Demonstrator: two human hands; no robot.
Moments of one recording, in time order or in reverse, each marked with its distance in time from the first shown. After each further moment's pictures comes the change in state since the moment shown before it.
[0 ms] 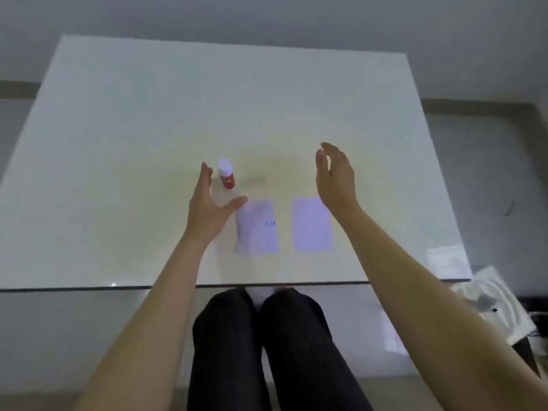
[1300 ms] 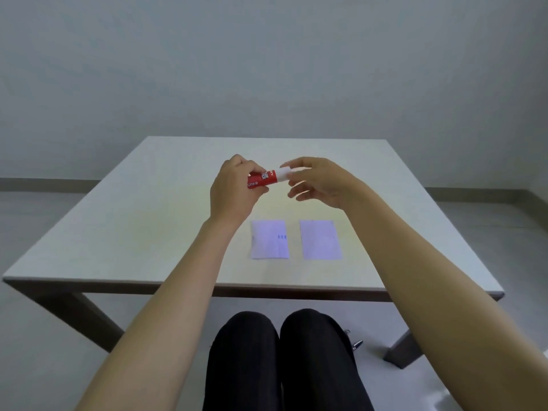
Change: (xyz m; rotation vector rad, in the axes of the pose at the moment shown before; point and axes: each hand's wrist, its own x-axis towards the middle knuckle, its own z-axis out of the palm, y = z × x) left_hand -0.060 0.061 0.002 0.433 0.491 0.770; right_hand -0.044 -0.043 -0.026 0.381 -0.491 -0.167
